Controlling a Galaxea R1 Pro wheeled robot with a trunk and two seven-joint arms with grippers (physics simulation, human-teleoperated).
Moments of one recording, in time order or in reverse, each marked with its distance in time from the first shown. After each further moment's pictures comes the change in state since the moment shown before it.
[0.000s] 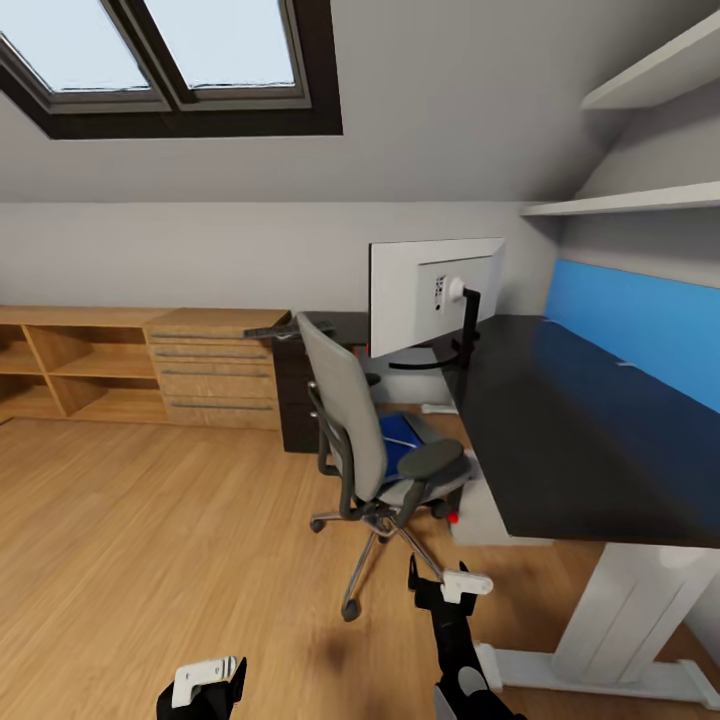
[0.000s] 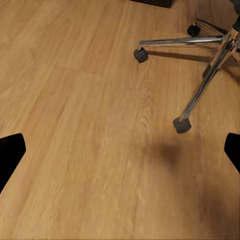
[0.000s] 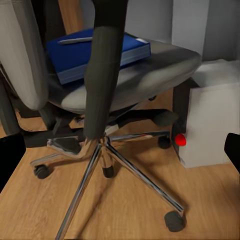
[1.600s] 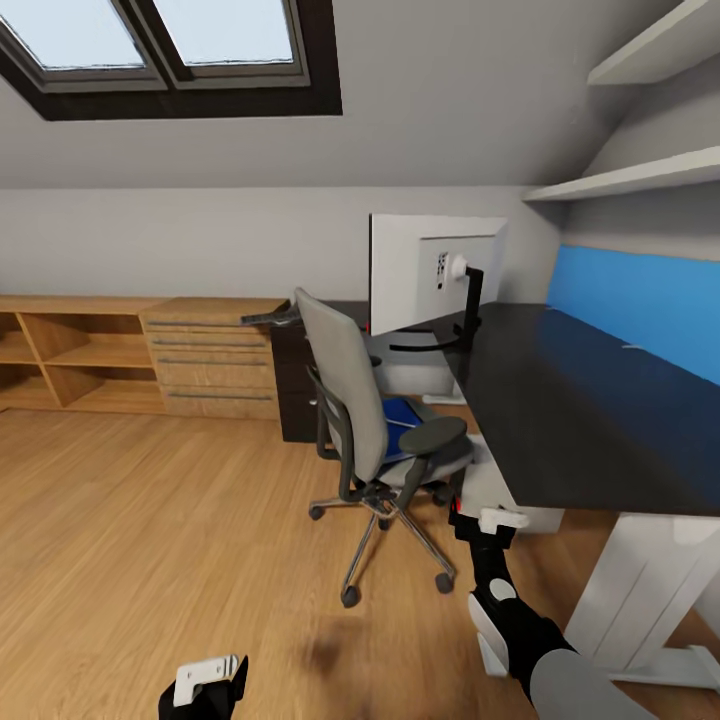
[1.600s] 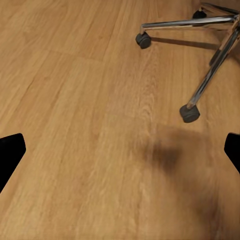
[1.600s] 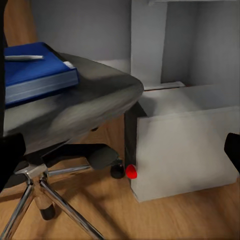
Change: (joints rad) left arm 0.000 -0.006 0.000 -0.005 0.001 0.001 0.002; right arm -0.225 -0.132 -0.003 0.069 -0.058 0.092 -0.054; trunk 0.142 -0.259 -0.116
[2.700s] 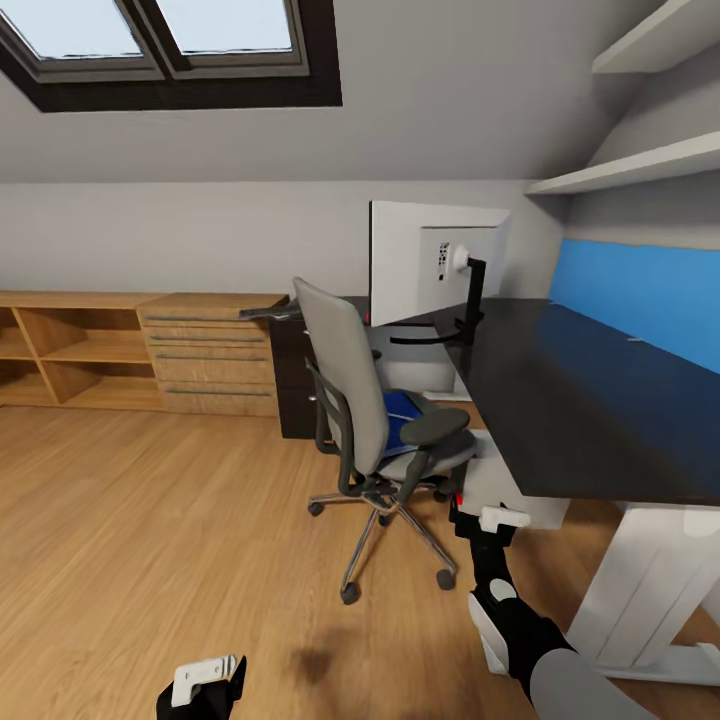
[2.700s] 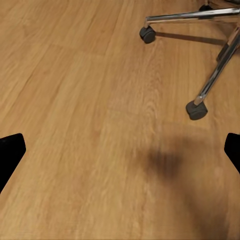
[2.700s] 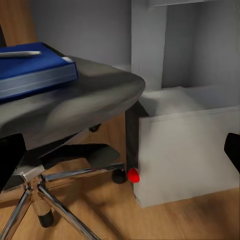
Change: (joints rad) left arm 0.001 0.001 0.005 0.001 0.003 -0.002 0.002; right arm 0.000 0.000 0.000 -0.002 0.001 -0.038 0.000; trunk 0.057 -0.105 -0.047
